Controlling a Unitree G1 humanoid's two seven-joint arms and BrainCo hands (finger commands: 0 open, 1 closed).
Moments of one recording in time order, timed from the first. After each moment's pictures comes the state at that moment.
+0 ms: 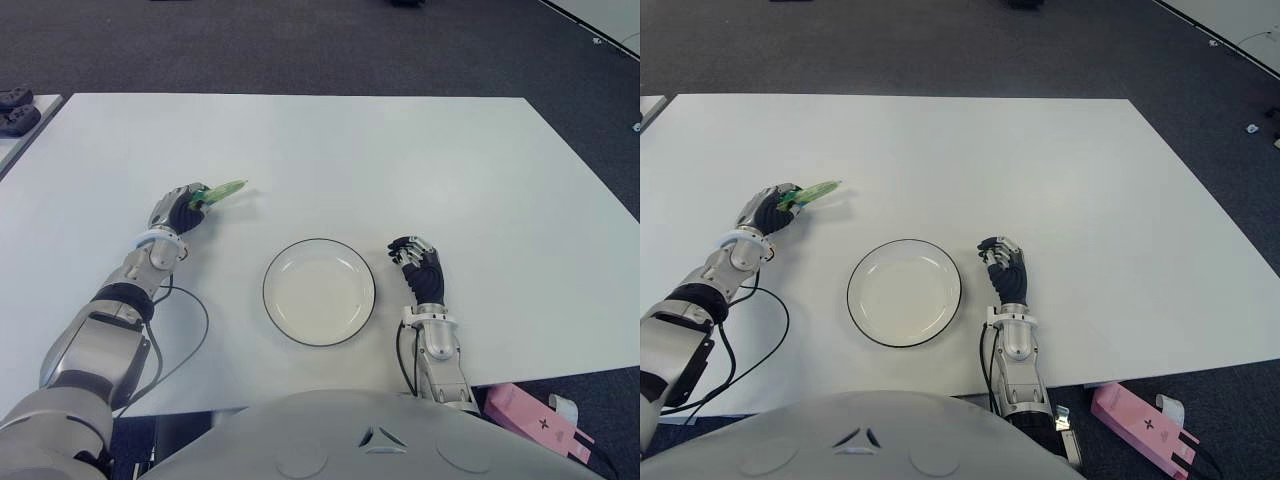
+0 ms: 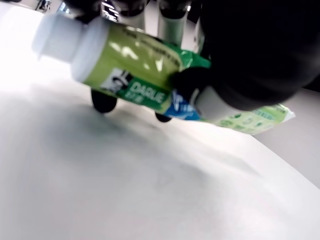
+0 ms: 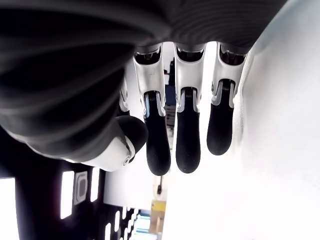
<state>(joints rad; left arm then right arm) -0.43 0.51 -0.28 1.16 0.42 -0.43 0.30 0.25 0.02 0.04 0.15 -0.15 -0.32 -0.15</state>
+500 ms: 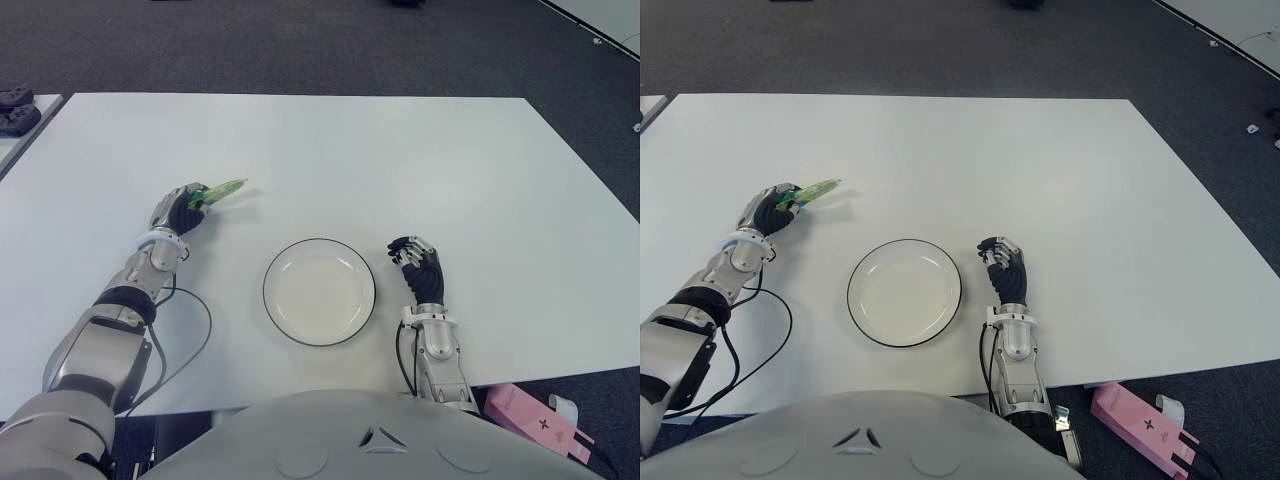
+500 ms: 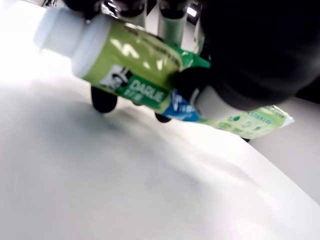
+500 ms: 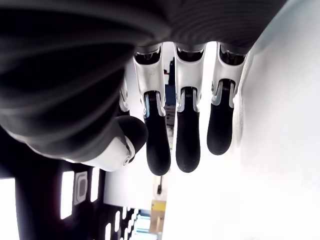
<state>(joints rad) -0.41 0.49 -0.23 1.13 0.39 -0.43 0.29 0.25 0.02 0.04 0.16 -0.14 -0.32 -0.15</state>
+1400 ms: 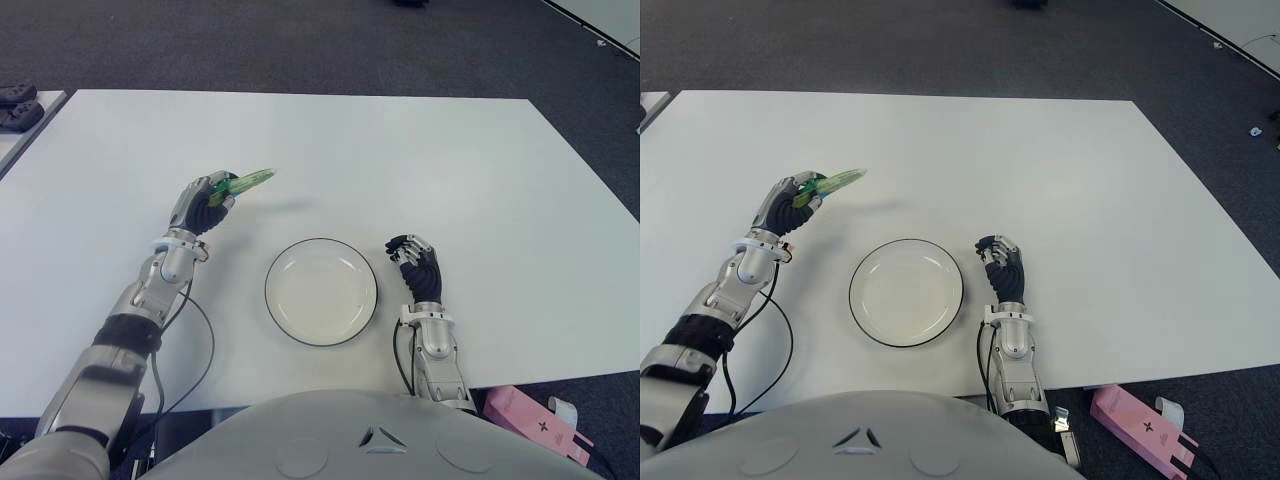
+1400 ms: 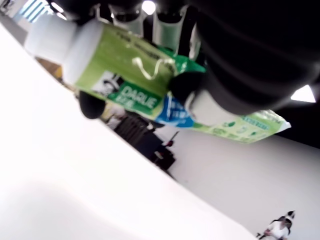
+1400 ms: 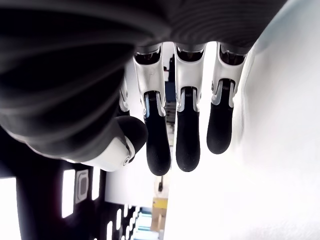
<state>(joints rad) -0.14 0.47 -0.16 0.43 0.41 -0.44 0.27 0.25 0.03 0.04 0.17 -0.14 -0.32 -0.15</state>
